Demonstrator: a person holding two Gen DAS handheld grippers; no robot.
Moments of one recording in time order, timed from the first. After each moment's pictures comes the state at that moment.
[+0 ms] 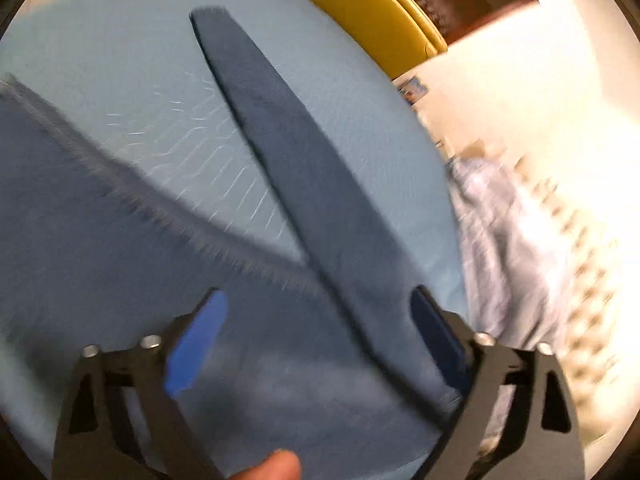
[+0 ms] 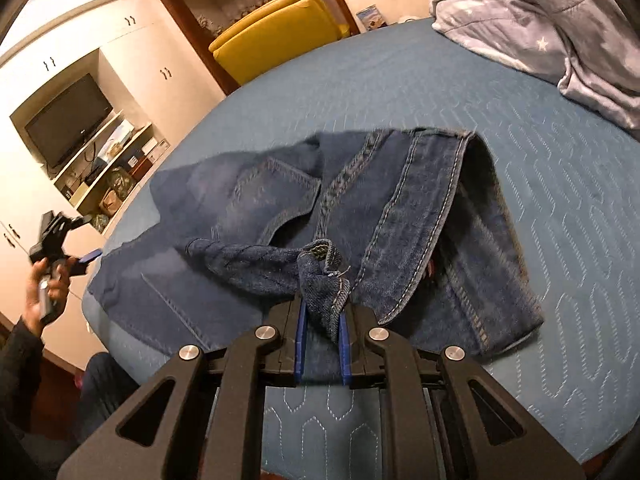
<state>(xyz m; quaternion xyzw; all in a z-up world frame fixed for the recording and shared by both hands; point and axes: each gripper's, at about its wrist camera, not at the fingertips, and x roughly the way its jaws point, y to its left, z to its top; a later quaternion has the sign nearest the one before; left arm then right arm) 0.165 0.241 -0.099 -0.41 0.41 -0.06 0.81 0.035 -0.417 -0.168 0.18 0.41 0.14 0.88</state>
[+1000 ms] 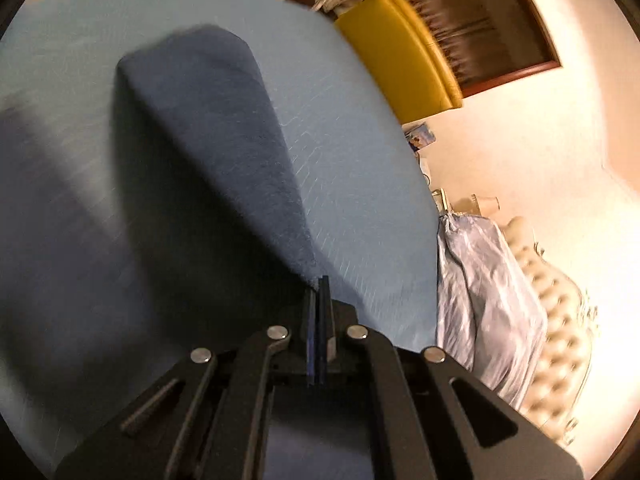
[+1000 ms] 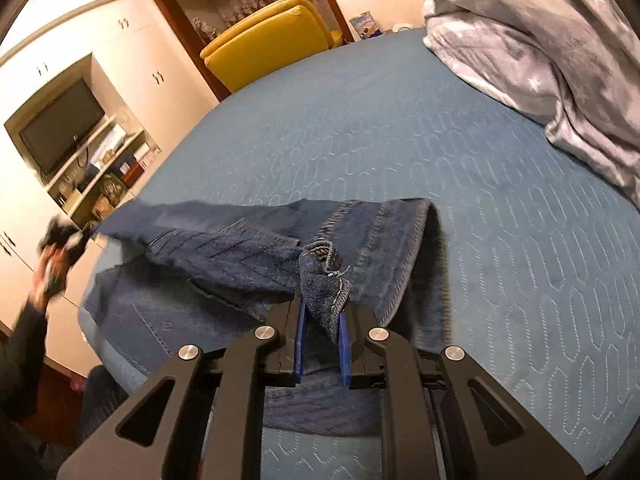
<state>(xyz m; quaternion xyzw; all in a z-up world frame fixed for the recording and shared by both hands) 0.152 0.280 -0.068 -0.46 0.37 -0.02 0.81 0.059 -0.472 -0.141 0.19 0.42 0.13 0.88</state>
